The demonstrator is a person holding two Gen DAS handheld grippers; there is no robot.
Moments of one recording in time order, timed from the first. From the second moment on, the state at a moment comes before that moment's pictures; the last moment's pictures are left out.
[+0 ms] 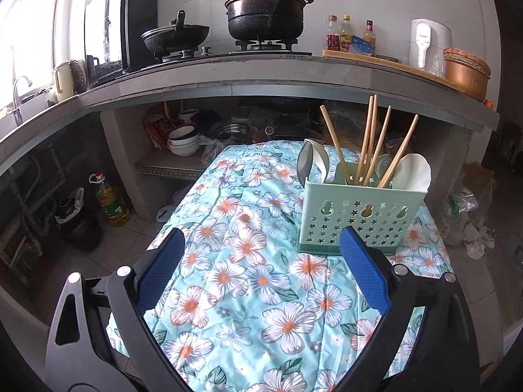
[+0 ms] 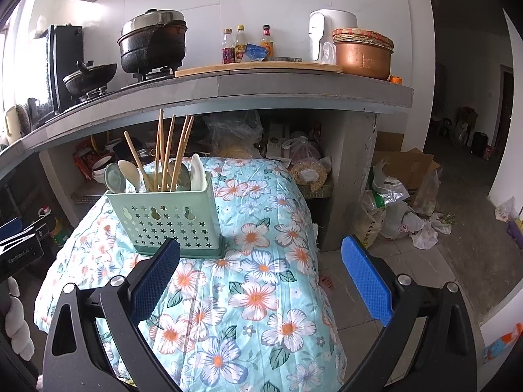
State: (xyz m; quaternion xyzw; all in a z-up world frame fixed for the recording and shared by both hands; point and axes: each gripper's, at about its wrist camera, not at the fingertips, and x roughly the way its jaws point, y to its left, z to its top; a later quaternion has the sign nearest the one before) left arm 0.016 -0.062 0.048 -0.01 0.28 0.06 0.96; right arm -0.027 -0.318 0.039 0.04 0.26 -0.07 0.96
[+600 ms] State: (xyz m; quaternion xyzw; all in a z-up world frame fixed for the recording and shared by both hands) left arm 0.017 -0.062 0.049 0.00 0.28 0.06 0.96; right arm -0.027 -0.319 0.039 0.04 0.26 -0.06 0.96
